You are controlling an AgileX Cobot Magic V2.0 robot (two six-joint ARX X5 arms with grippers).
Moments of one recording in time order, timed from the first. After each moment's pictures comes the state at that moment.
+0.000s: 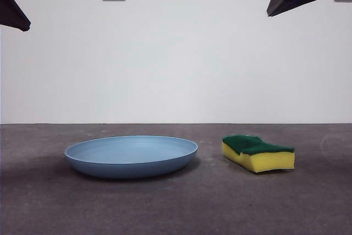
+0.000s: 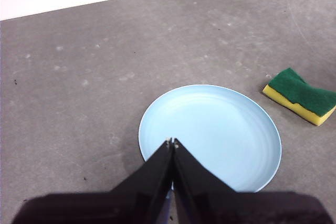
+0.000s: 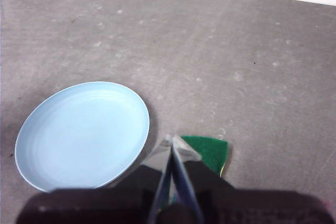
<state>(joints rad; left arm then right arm) -0.47 0.63 0.53 -0.27 -0.05 -0.03 0.71 0.92 0.75 -0.28 0.27 0.12</state>
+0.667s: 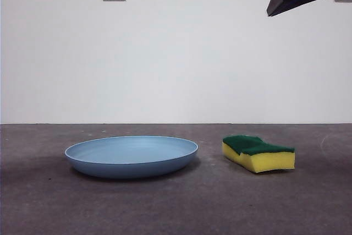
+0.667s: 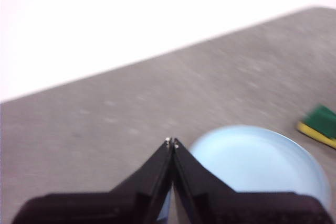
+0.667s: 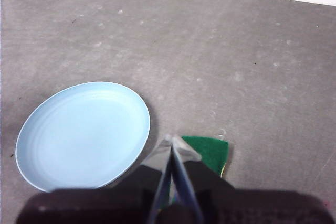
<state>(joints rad) -0.35 0.46 0.53 -0.25 -0.05 0.12 0.71 0.92 0.75 -0.28 0.27 0.12</state>
